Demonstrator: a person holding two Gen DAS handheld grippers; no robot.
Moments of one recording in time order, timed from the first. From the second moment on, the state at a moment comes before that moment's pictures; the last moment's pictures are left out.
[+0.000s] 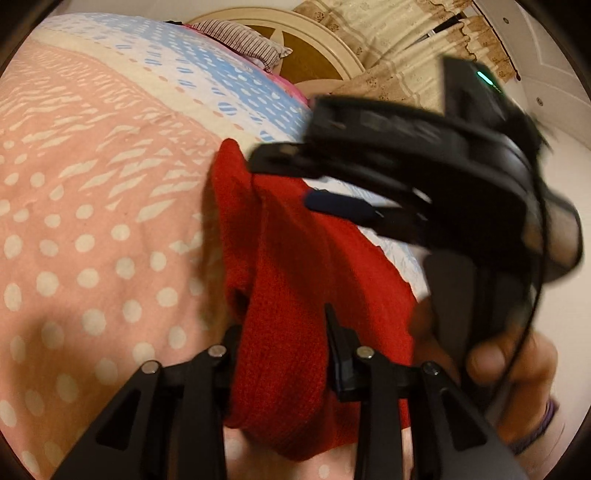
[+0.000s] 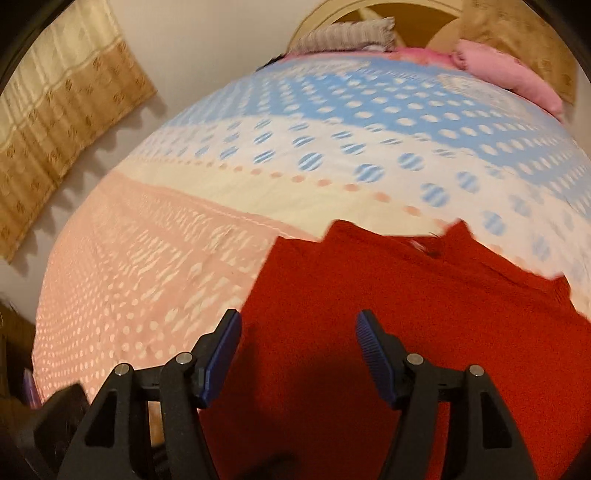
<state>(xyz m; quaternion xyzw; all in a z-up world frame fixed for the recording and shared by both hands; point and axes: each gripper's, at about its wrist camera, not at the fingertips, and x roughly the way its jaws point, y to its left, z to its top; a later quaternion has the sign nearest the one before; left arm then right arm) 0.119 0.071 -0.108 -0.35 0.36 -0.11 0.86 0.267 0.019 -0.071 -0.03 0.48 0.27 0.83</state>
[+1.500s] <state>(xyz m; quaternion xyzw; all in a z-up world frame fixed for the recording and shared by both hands) 0.124 -0.057 -0.029 -0.08 0.32 -0.19 0.92 0.265 -0.145 -0.029 0.11 0.45 0.22 0.86</state>
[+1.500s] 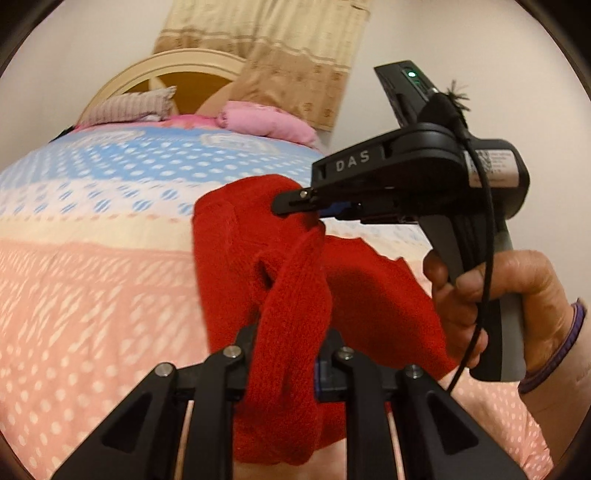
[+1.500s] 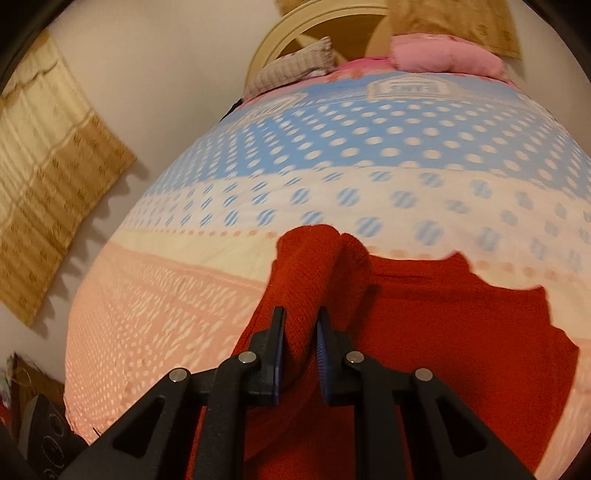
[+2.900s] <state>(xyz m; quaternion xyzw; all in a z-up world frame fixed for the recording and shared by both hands) 0.076 -0.149 -0.035 0.02 0.36 -0.33 0.87 0.217 -0.381 -0.091 0.21 0.42 0.05 0.88</state>
